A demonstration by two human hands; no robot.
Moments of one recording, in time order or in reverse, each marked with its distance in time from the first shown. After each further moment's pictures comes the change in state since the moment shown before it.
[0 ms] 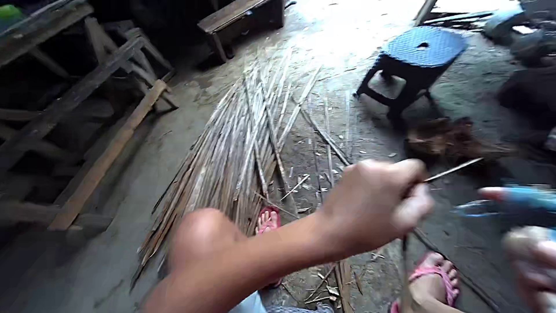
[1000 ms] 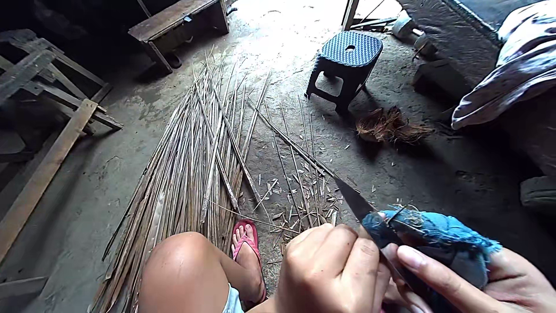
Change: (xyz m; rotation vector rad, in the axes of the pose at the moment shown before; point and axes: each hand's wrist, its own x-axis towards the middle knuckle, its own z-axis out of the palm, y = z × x) left_hand -0.044 0.012 0.025 0.332 0.320 0.235; right_hand 0.001 0.027 0.043 -0.059 0.121 -0.174
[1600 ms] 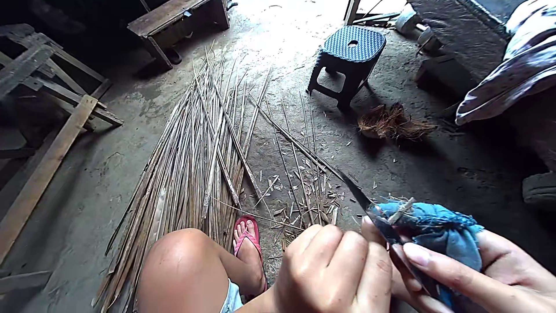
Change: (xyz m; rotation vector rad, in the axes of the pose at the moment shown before) left_hand -0.006 -0.004 -0.005 0.133 0.012 0.160; right_hand 0.002 -0.011 0.000 0.118 -0.046 0.202
